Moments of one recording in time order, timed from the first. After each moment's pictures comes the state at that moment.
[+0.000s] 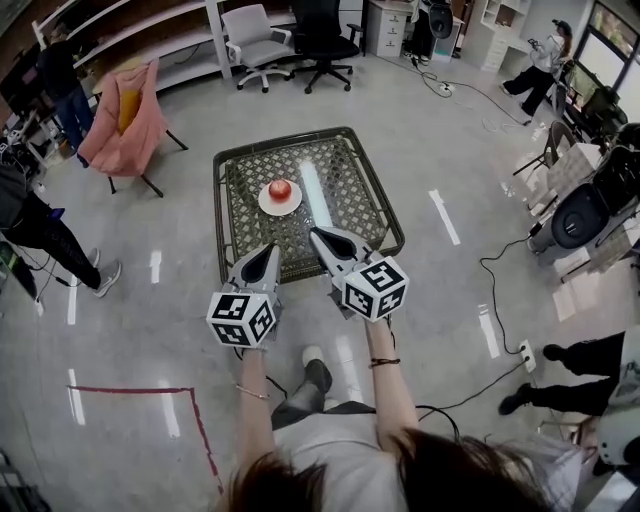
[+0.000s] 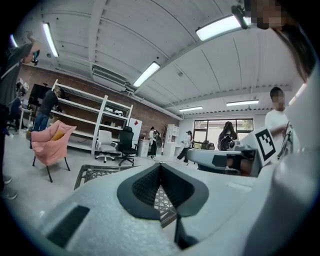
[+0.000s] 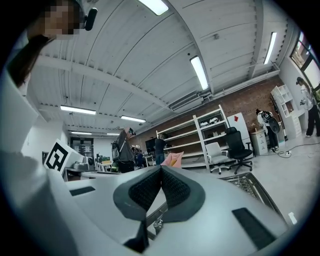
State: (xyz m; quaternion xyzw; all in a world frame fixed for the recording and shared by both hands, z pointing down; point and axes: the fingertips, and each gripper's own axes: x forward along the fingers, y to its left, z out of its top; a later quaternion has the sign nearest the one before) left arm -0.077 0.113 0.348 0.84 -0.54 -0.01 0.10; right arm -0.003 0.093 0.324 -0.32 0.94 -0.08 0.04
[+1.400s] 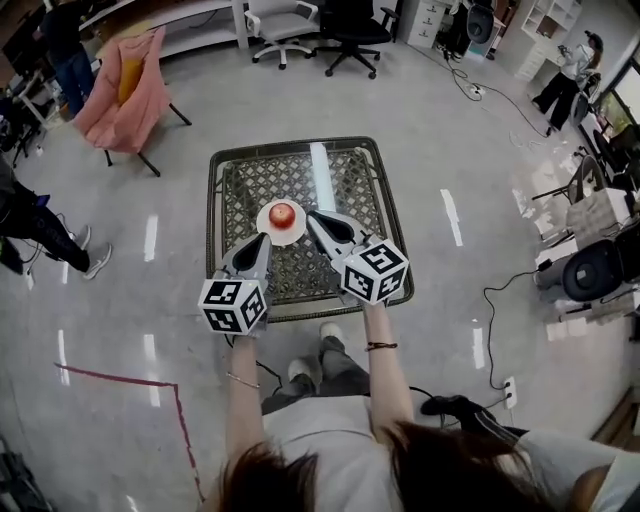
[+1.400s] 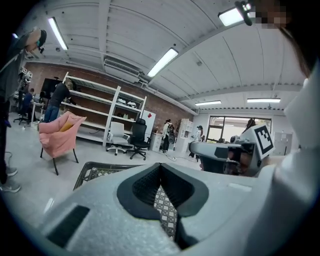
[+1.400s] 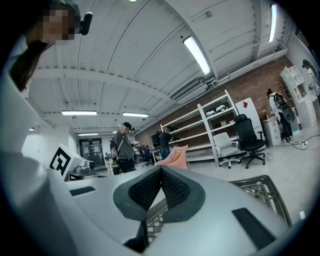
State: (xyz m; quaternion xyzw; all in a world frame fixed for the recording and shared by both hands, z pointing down) left arm -0.129 -0.082 0.389 0.80 -0.58 0.01 0.16; right arm -0.048 -0.119 0.351 -0.26 0.96 -0.11 0.01
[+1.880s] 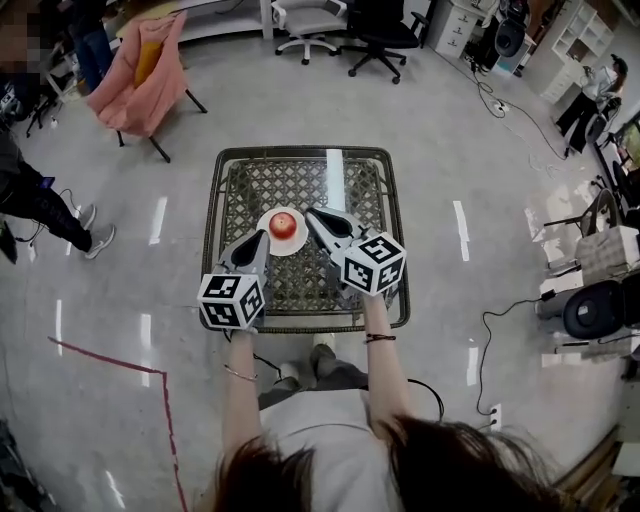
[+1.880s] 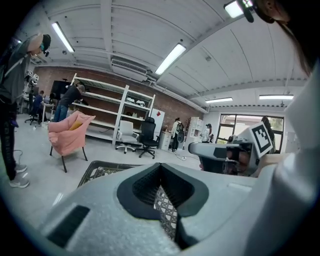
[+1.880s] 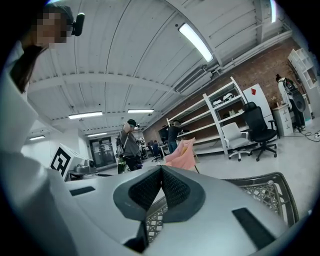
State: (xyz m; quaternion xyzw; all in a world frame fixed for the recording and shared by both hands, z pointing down) left arm -0.148 -0.131 0.400 0.76 -0.63 0.02 0.17; right arm -0.072 -0.181 0.368 -0.19 0.97 -0.15 -0.01
